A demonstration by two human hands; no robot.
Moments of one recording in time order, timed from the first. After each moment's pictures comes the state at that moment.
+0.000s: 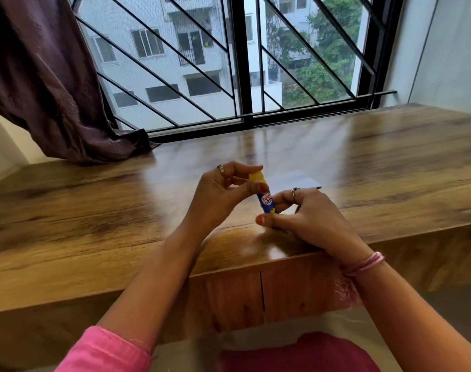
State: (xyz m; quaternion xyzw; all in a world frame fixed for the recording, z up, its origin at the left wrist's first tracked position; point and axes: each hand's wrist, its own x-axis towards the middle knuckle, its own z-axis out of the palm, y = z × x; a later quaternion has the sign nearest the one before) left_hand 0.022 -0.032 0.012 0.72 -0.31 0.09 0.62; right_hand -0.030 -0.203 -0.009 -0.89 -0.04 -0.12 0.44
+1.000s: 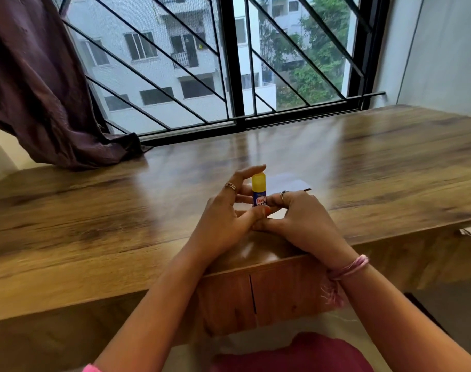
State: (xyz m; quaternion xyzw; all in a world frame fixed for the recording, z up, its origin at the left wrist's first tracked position) left_hand 0.001 -0.047 -0.005 0.79 -0.32 0.11 0.51; right_hand -0.030 -0.201 -0.012 -0.90 -0.04 -0.17 0.40
